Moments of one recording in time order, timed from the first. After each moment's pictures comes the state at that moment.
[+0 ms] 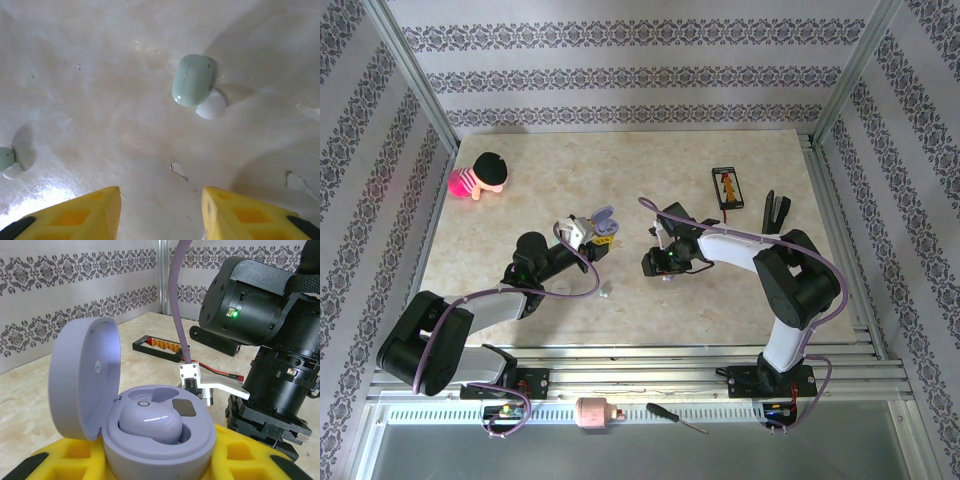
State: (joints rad) left arm -0.38 1.33 0.38 0.89 0.48 0.07; right arm 0.59 1.77 1.03 -0.46 -0.35 0.40
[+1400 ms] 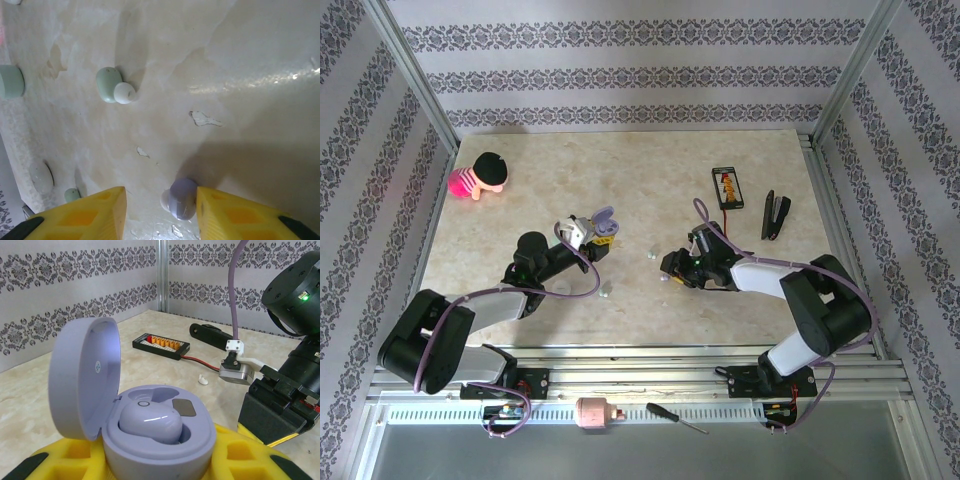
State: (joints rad) left arm -0.38 1.35 0.38 0.89 0.48 0.08; right arm 0.47 1.56 0.61 0.03 -0.44 0.95
